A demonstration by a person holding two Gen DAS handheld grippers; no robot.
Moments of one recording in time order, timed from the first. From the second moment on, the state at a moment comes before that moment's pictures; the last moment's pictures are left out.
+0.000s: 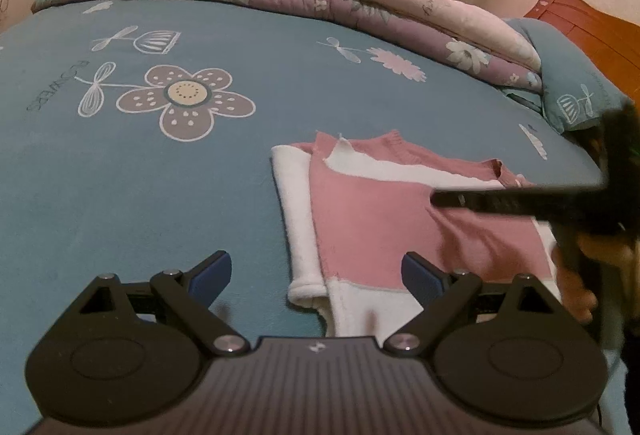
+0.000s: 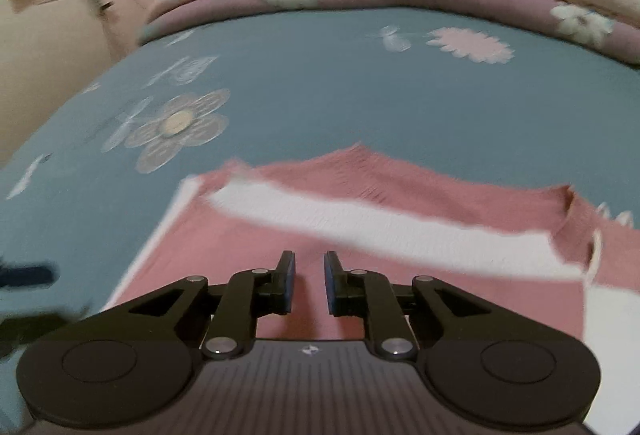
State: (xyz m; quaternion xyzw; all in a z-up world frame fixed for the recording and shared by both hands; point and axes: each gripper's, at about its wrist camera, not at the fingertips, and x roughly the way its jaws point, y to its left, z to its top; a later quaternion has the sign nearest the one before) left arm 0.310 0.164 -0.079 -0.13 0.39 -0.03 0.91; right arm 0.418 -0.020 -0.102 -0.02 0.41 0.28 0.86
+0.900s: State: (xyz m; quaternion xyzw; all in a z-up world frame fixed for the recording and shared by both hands) left arm 0.314 0.197 -0.084 -0.17 0.38 -0.02 0.91; right arm 0.488 0.086 -0.130 -0.02 0.40 0.25 0.88
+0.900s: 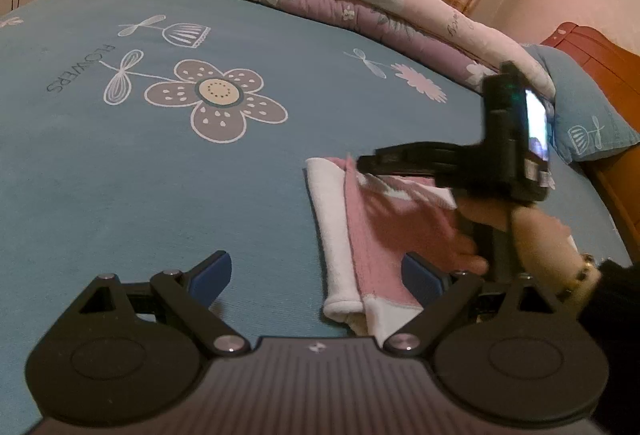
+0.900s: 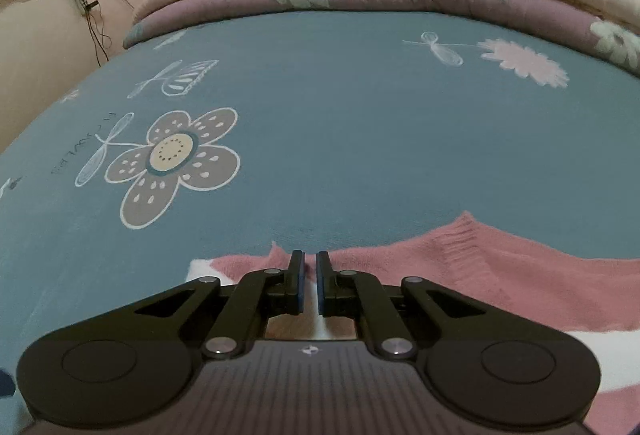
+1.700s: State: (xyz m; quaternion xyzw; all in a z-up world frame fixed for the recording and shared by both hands) left arm 0.309 0.211 -0.079 -0.18 0.37 0.00 0.91; right arm 0.409 0.072 -0.094 -0.04 0.40 0.33 0.86
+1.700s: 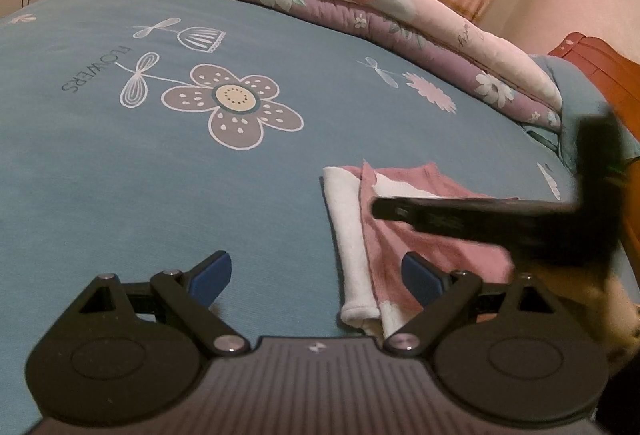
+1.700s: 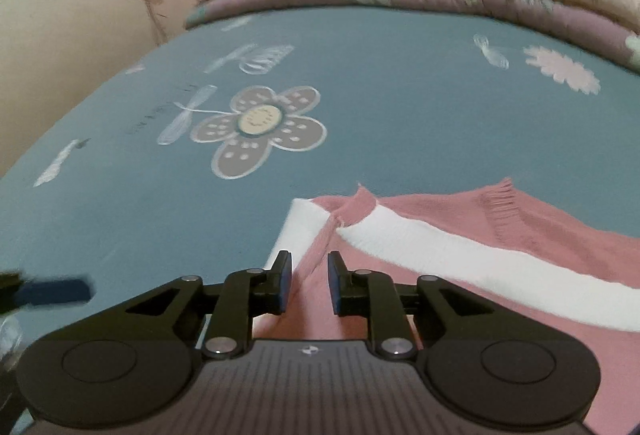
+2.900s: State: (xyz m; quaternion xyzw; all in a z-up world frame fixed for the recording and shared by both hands) left arm 0.312 0.169 -0.081 -0.14 0.39 -0.05 0.91; right arm 0.286 -0.020 -0.093 0.02 0.40 0.33 0.85
